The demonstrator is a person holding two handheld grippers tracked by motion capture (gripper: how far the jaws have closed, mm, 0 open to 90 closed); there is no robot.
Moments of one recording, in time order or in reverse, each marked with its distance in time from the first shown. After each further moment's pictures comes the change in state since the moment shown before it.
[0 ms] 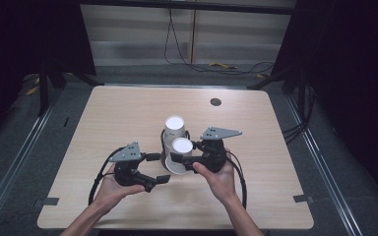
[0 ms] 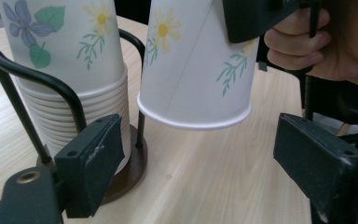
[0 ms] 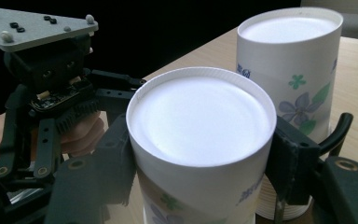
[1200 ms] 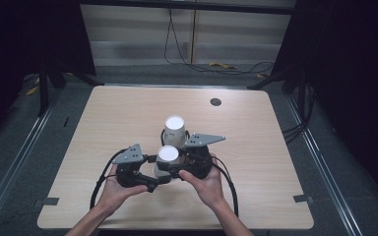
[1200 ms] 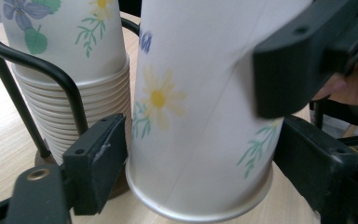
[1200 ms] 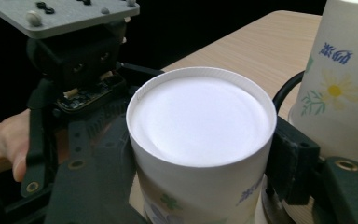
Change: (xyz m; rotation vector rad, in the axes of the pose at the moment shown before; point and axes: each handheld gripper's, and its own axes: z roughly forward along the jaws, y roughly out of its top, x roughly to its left) left arm -0.001 -0.007 0.006 -0.002 0.020 -0.016; right arm 0.021 -0.008 0.028 0.033 0.057 -0.029
